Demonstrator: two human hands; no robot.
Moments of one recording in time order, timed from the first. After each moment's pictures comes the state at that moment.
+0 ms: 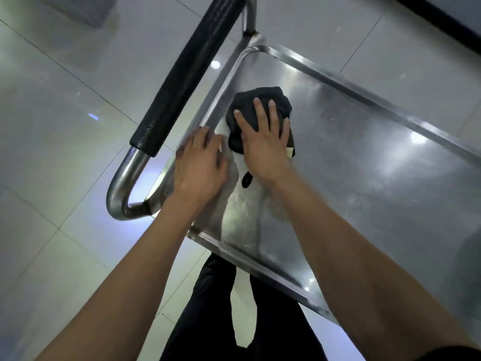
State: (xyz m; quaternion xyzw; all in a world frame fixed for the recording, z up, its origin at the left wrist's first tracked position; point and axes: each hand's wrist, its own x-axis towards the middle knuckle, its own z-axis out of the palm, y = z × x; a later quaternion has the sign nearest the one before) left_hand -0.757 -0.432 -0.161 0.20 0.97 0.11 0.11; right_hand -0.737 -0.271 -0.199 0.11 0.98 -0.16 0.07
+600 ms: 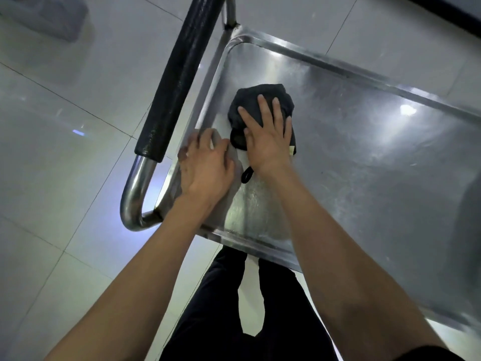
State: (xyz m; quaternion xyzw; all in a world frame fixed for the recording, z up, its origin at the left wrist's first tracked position) left_hand -0.768 -0.441 -0.153 0.25 0.96 0.06 0.15; right_hand -0.739 -0.291 -0.203 0.21 0.95 -0.20 0.05
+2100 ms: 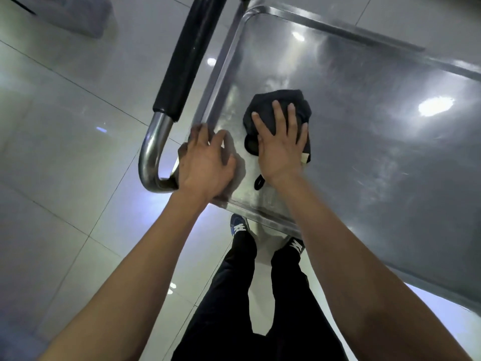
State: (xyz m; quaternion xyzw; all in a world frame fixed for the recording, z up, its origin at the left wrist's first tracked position) left_hand -0.749 -0.505 -0.163 0.23 0.96 0.07 0.16; right_hand -0.689 -0.344 -0.202 0.23 0.96 -0.17 0.05
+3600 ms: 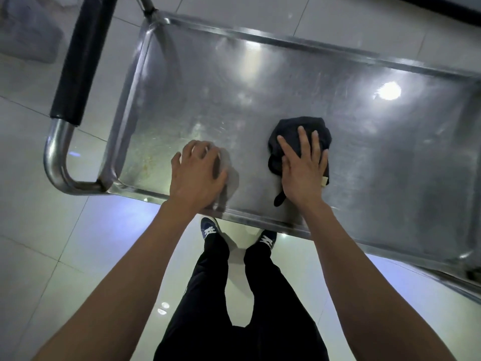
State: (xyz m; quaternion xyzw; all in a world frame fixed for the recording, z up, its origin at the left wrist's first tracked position) left_hand -0.649 -0.402 -0.157 0.33 0.93 0.06 0.15; right_hand -0.504 -0.201 -0.201 0.34 0.92 -0.18 0.03
